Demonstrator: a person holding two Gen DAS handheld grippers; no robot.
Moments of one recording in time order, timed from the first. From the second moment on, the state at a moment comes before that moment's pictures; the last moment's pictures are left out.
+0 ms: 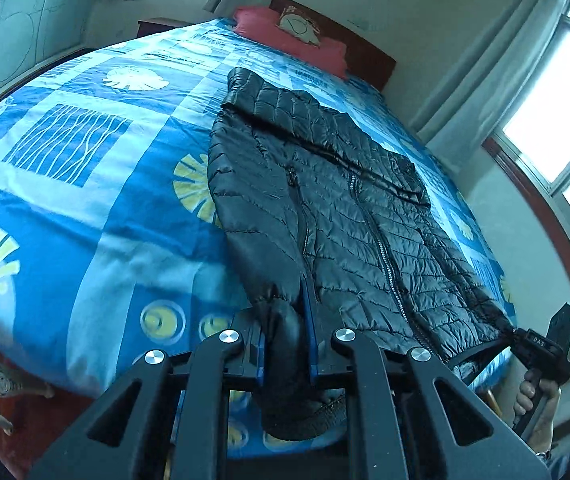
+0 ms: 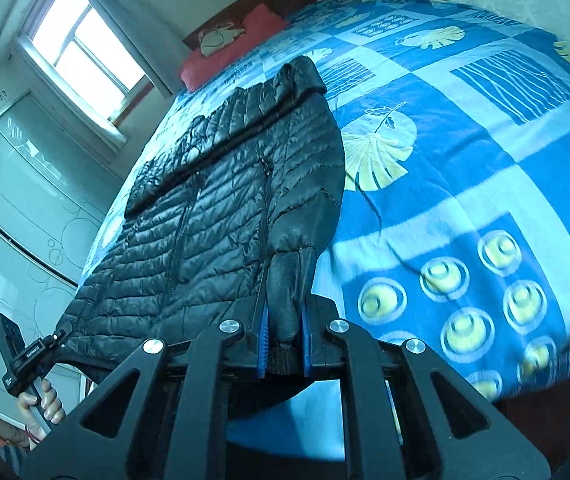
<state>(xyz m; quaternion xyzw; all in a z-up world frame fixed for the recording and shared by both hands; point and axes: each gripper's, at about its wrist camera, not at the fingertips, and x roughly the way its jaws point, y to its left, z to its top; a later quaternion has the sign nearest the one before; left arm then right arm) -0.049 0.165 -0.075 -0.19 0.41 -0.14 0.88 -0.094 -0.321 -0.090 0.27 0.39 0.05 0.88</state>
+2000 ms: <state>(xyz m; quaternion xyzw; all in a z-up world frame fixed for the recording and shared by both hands) 0.382 0.147 -0.120 -0.22 0.45 -0.12 0.86 0.376 -0.368 -0.158 0.42 0.40 0.07 0.81</state>
